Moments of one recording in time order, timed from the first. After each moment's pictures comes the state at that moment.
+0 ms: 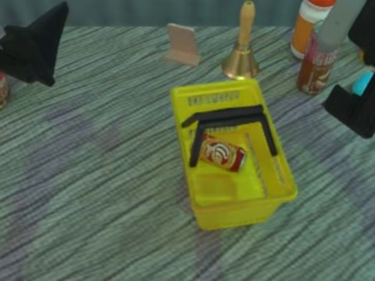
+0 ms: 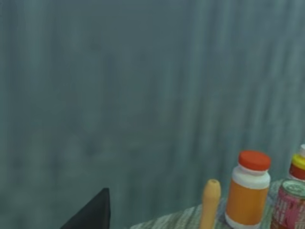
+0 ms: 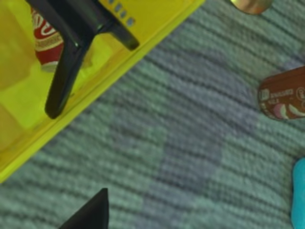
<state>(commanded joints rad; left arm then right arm) -0.07 1.01 0.65 0.43 0.53 -0.11 0.40 1.40 1.37 -0.93 0.00 -0.65</state>
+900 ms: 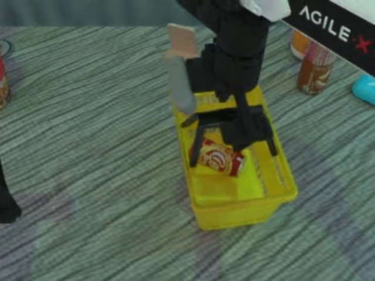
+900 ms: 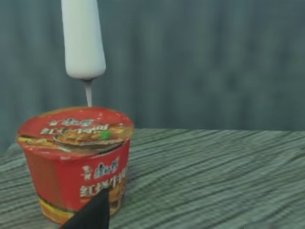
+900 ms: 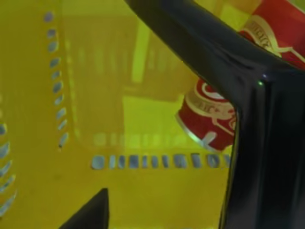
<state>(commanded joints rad) 0.02 0.01 0.01 0.00 0.01 0.00 0.65 2.27 2.23 -1.52 0.00 -1.06</state>
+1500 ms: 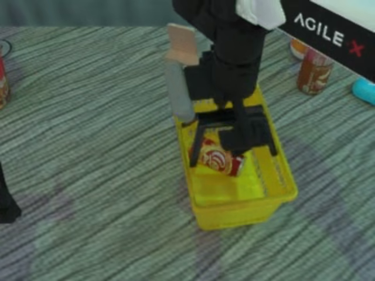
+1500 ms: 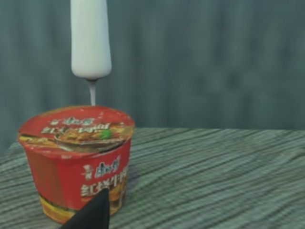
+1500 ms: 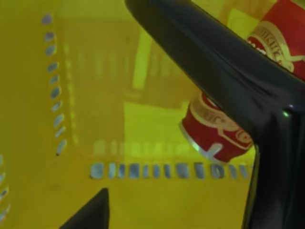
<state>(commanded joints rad) 0.02 0.00 0.00 0.00 0.00 0.00 0.66 2.27 2.18 -1.48 0.00 -1.07</state>
